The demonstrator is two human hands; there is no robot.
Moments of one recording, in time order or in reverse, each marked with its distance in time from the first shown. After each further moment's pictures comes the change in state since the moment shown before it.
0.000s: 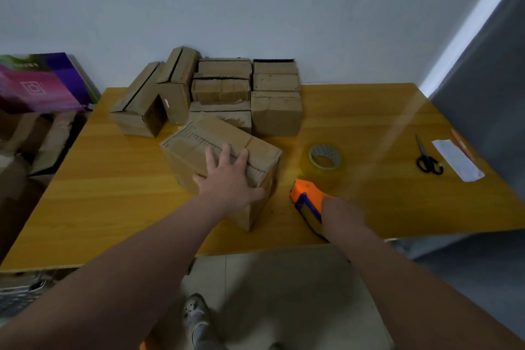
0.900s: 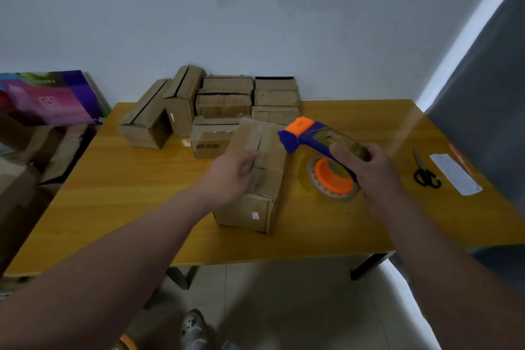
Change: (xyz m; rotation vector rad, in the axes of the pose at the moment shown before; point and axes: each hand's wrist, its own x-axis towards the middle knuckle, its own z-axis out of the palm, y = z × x) left_hand -0.034 0.016 -0.049 -0.249 0.146 0.287; right_hand -0.046 0.039 -0.095 1.428 0.356 -0.251
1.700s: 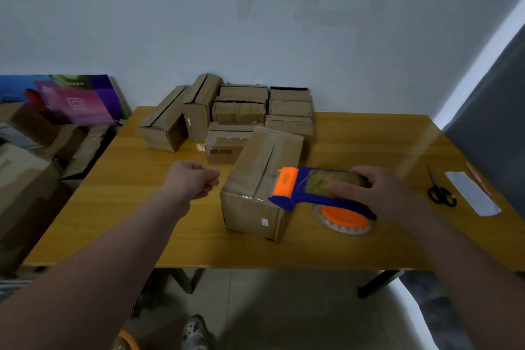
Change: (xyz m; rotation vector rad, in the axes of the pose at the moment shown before) left_hand -0.015 -0.060 -0.018 -0.811 0.316 -0.602; right_hand -0.014 -0.020 -0.010 -0.434 -0.415 -0.124
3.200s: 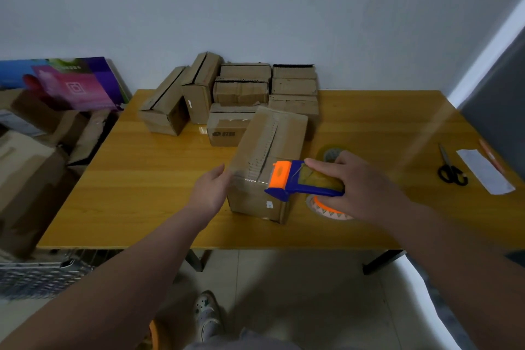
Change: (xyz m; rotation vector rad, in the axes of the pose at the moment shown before) left_hand -0.010 -0.046 0.031 0.101 -0.101 0.042; right_hand 0.018 0.026 0.032 -0.730 -0.059 -0.319
